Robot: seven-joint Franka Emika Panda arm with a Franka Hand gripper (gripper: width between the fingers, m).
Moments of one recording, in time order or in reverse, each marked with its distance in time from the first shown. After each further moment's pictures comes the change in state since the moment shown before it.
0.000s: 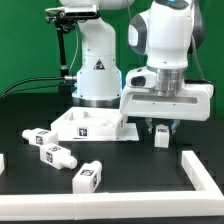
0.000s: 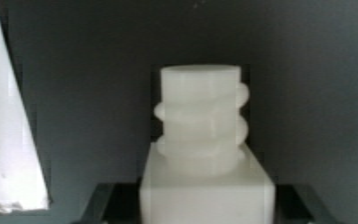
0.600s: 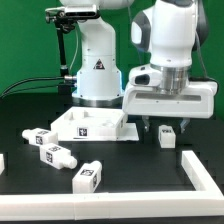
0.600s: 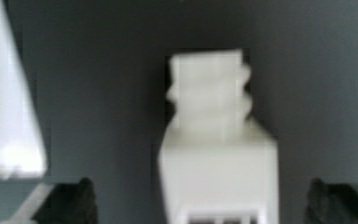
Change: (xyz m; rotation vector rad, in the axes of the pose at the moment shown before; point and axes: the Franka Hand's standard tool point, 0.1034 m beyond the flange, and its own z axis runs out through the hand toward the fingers) arm 0.012 0.005 -0.021 0.001 -0.026 -0.053
